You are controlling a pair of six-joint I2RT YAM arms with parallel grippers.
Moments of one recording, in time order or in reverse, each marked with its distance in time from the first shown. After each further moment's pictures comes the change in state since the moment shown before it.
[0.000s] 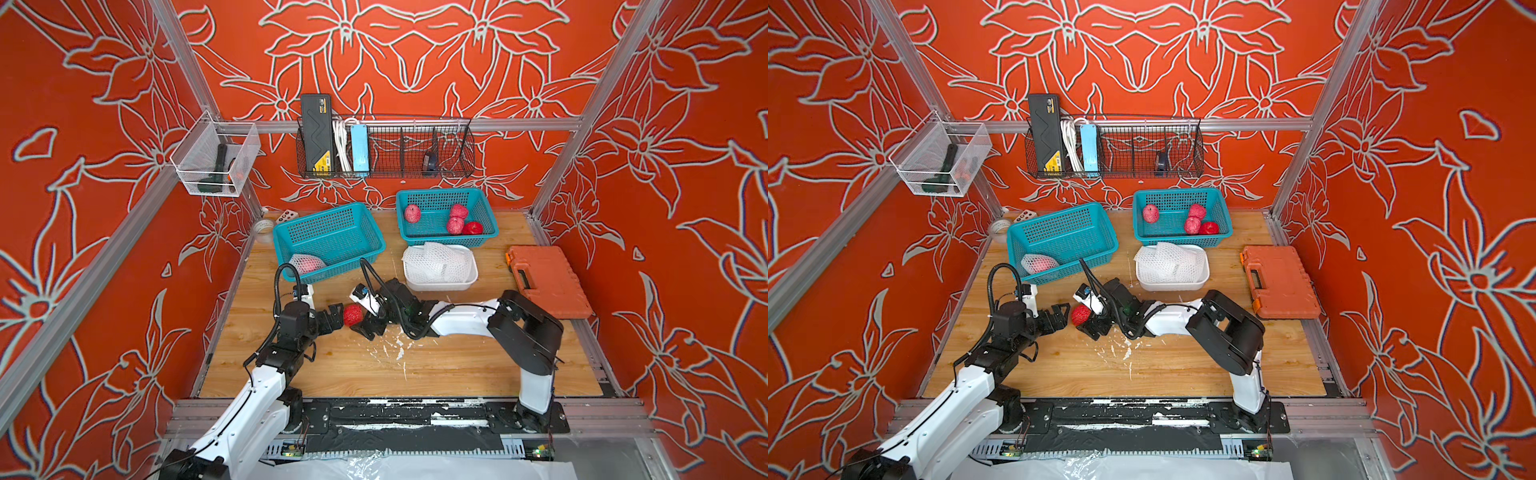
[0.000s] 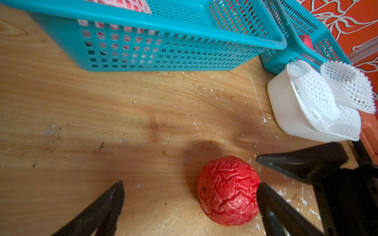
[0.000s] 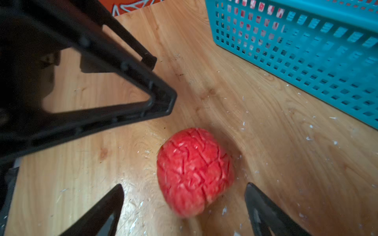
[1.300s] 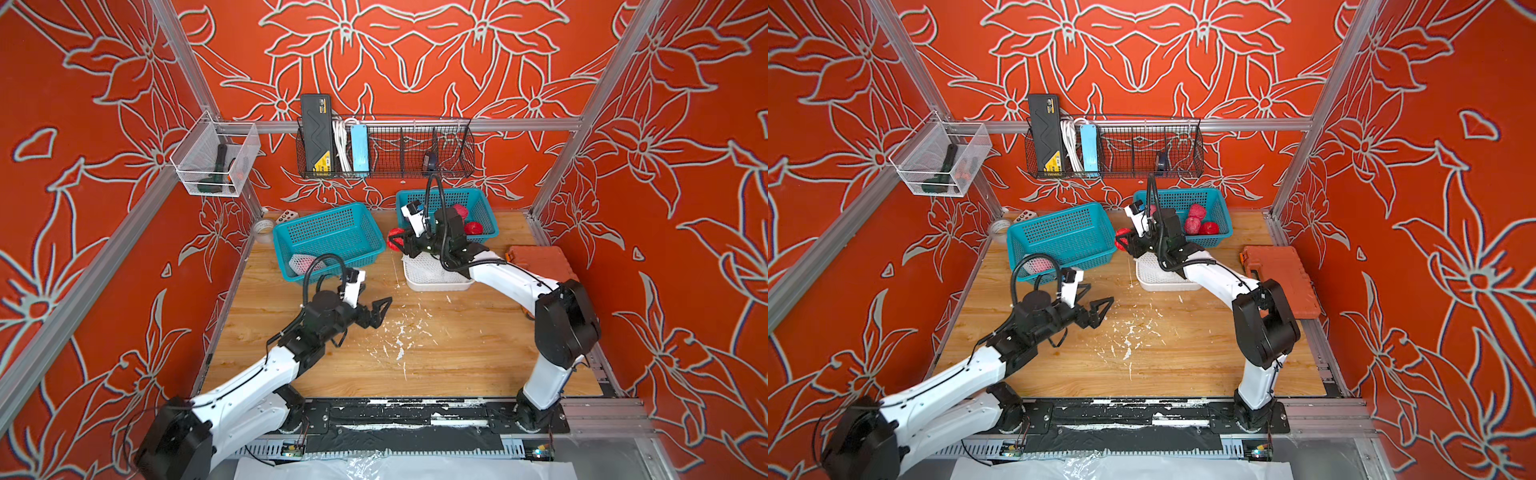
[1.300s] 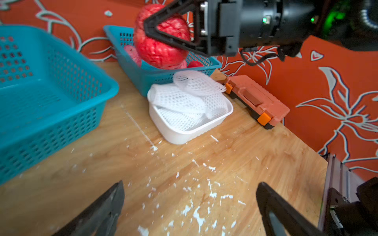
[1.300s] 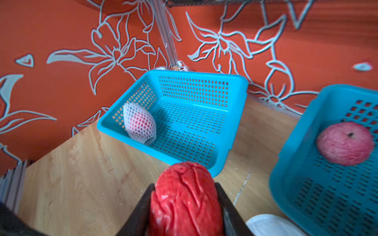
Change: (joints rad) left arm -0.416 0.304 0.260 0.357 0.084 0.227; right arm -0.488 -0.133 0.324 -0.216 -0.150 0.154
